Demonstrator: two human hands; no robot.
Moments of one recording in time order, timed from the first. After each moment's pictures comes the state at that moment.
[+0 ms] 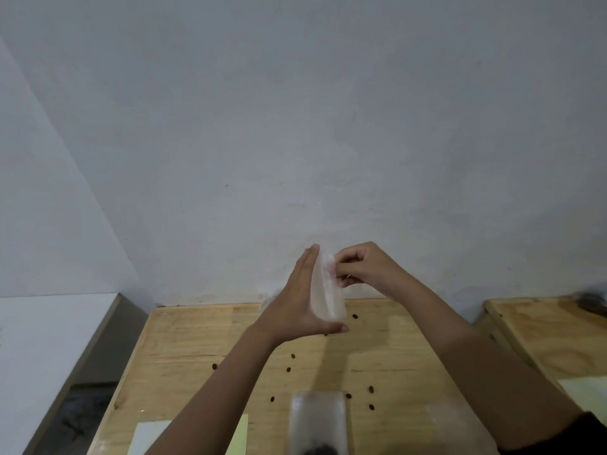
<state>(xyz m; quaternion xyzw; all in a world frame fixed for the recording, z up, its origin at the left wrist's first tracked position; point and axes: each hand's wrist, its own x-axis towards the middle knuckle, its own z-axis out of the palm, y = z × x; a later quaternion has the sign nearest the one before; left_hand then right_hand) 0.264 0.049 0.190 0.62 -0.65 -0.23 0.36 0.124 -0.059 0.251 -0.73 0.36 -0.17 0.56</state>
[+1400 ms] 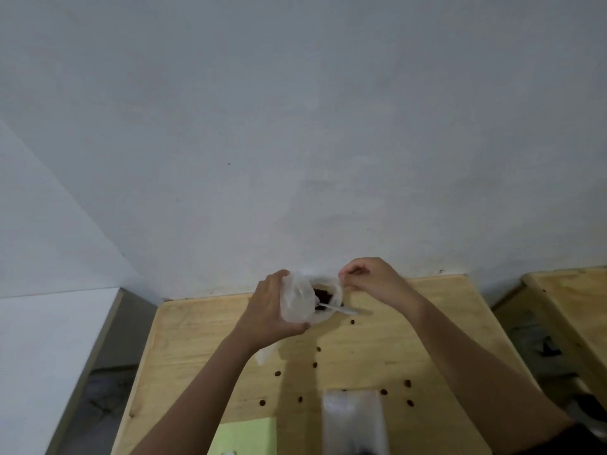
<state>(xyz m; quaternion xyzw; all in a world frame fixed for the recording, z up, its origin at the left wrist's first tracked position) 0.361 0.045 0.100 0.72 -0.60 -0.21 0.29 0.171 -0.089 0.140 -0.72 0.44 -0.14 0.53</state>
